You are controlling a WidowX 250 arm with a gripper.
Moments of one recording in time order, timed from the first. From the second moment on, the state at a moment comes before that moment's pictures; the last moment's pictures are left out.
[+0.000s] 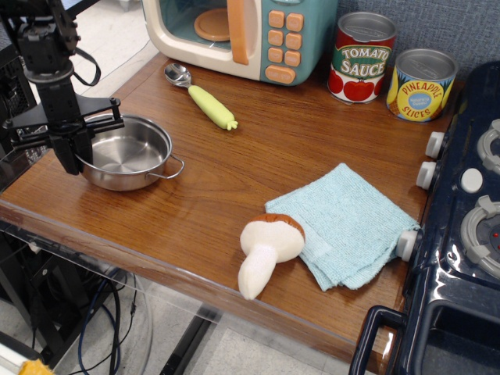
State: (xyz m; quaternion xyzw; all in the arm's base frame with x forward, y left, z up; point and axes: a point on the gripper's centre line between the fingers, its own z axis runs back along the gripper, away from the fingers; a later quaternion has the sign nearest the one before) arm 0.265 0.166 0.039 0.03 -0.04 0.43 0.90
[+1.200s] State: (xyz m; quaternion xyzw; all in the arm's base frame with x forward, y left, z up) arm 0.384 0.012 0.050 -0.08 -0.09 0.35 0.93
